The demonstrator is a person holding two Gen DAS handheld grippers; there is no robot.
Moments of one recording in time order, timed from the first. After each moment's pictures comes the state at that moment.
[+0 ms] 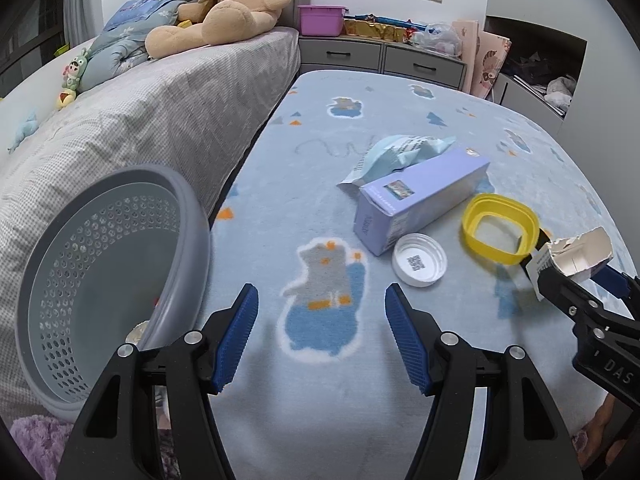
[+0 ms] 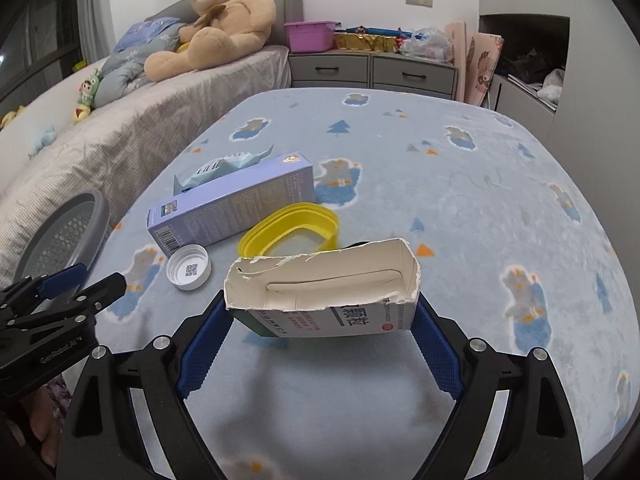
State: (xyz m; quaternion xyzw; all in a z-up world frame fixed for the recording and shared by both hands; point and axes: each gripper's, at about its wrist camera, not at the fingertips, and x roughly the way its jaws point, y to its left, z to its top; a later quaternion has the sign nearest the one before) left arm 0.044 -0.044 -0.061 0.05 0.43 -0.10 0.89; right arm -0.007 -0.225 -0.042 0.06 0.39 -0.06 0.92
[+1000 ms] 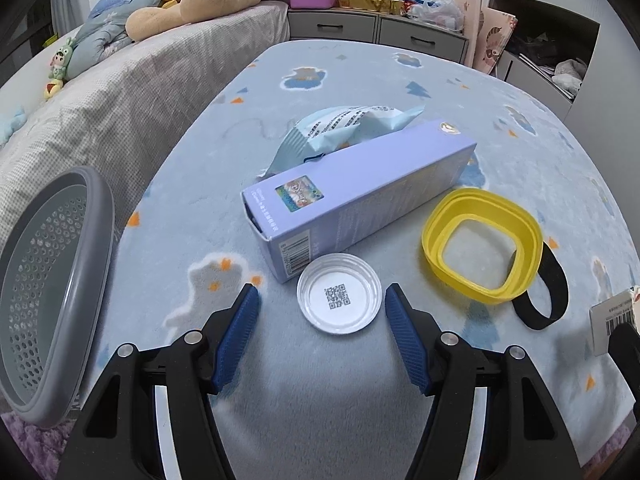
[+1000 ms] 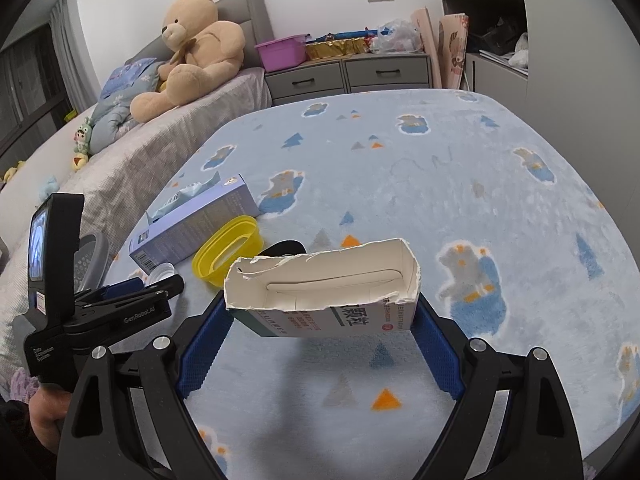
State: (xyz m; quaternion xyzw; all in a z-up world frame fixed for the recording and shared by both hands) left arm 0.080 -0.116 -0.089 0.05 0.48 -0.09 0.87; right arm -0.039 -0.293 -0.042 0.14 0.37 -0.06 0.92
